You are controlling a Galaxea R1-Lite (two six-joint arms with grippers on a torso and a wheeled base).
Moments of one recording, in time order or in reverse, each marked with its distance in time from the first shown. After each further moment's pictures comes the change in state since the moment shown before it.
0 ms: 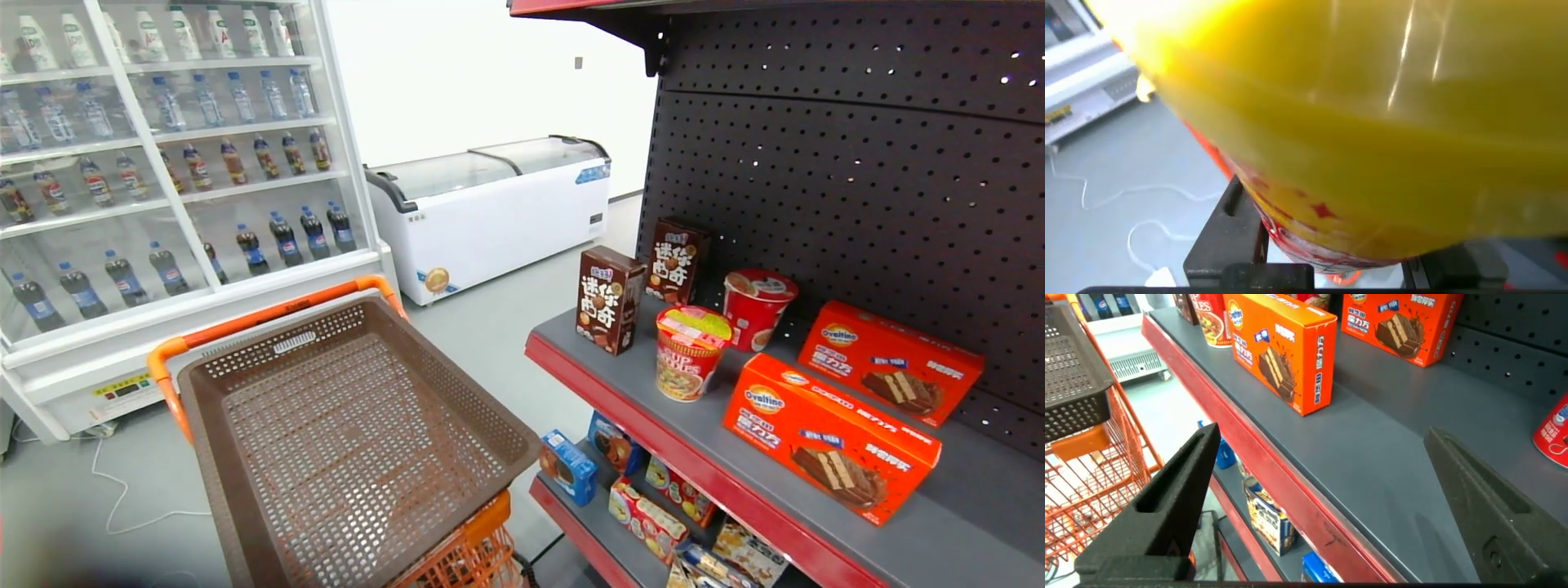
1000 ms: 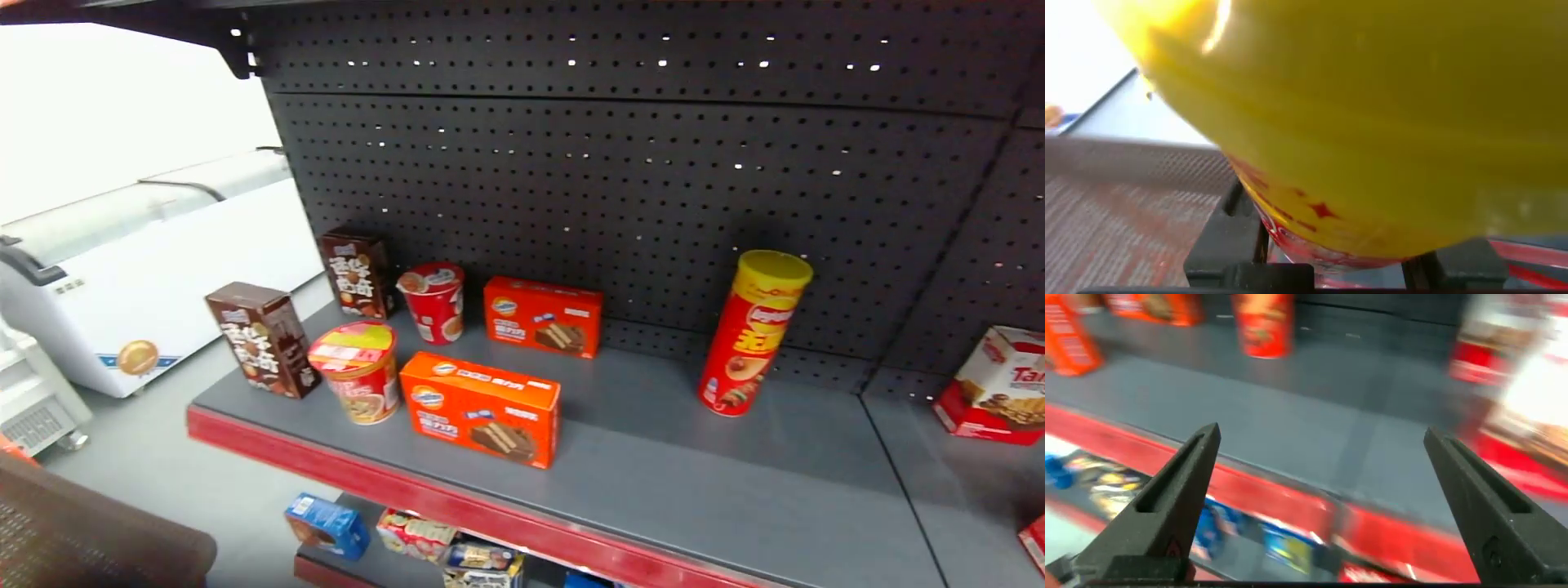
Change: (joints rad) left arm -0.006 -0.055 -0.018 0.001 -0.007 -0.014; right arm 0.001 0.000 0.000 -0.002 0.001 0.000
